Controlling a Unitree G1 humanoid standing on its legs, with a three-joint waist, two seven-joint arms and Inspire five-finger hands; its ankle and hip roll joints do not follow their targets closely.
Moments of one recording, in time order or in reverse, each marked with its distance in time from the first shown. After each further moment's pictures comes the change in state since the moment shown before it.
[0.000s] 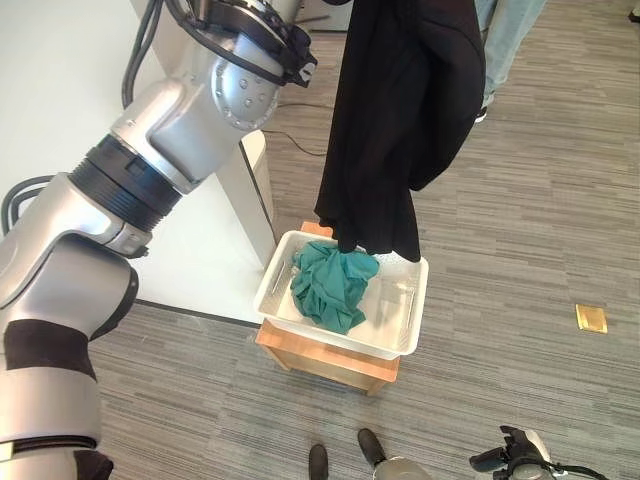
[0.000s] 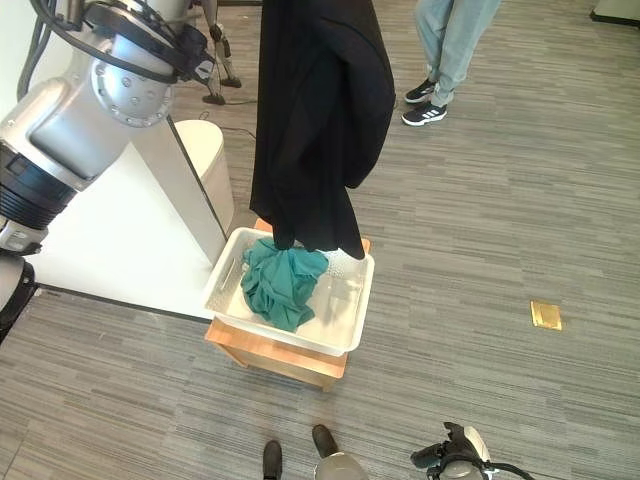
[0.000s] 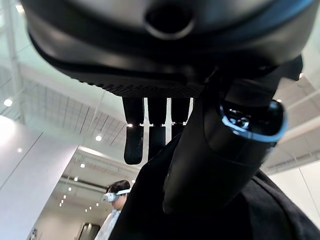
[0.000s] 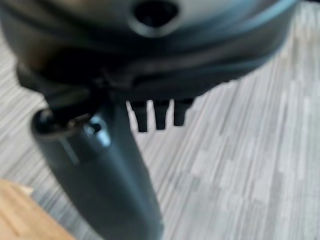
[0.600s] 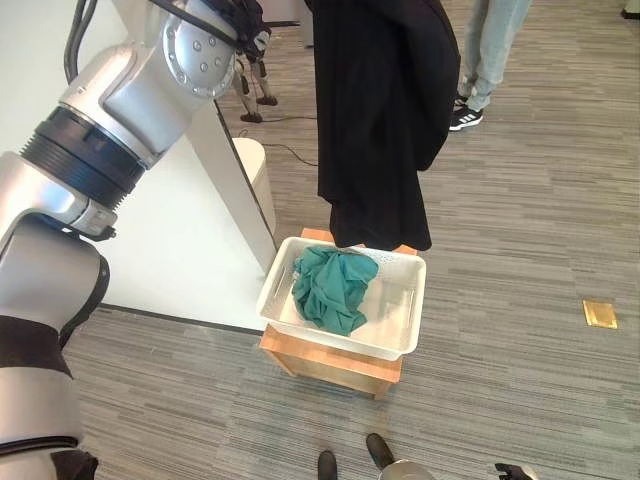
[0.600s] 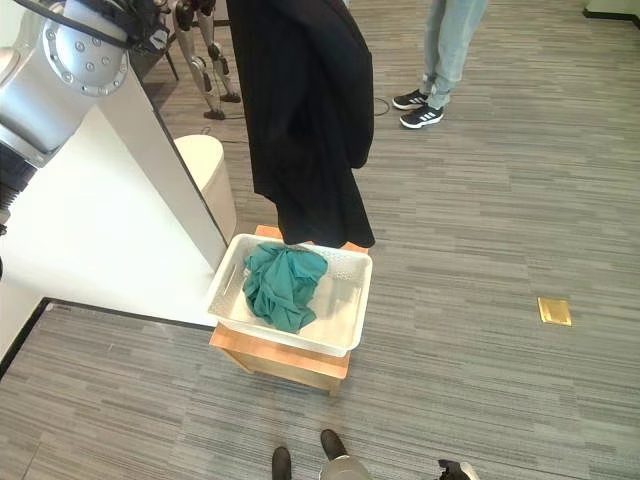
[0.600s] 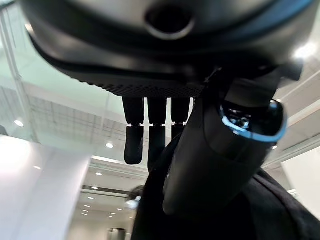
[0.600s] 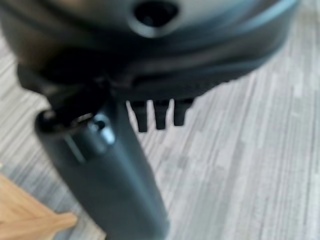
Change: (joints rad) left arm -0.177 0.074 -0.140 0.265 0.000 -0.016 0.002; right arm 0.075 0.018 0.006 0.040 0.011 -0.021 0.039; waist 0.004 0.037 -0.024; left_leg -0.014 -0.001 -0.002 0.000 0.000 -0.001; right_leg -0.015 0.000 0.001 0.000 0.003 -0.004
